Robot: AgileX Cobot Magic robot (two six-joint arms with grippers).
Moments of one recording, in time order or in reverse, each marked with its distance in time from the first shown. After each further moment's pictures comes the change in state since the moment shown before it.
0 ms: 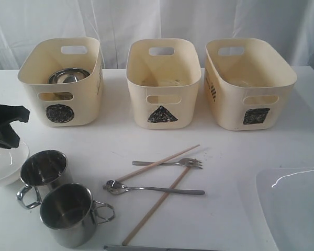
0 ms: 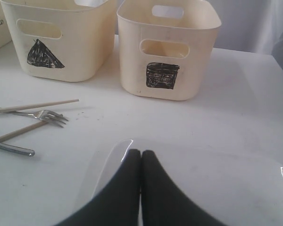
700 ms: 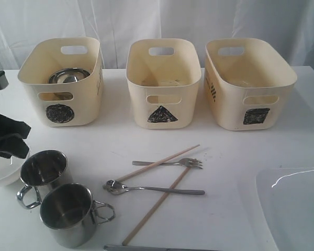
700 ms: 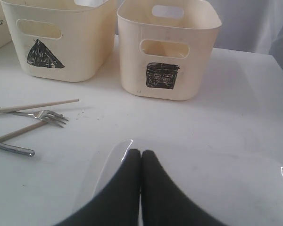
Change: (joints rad) left arm 0.000 0.034 0.002 -0.044 0.060 0.236; right arm 0.000 0.000 0.000 0.000 0.000 0.000
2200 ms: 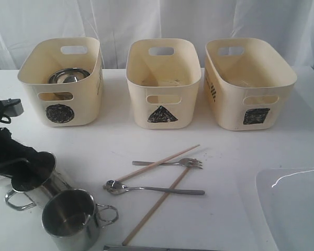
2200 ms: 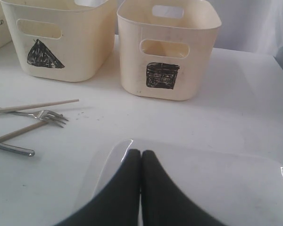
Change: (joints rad) left arm 0.000 0.104 0.064 -0.072 -0.024 0.141; right arm 0.000 0.000 0.000 0.000 0.000 0.000
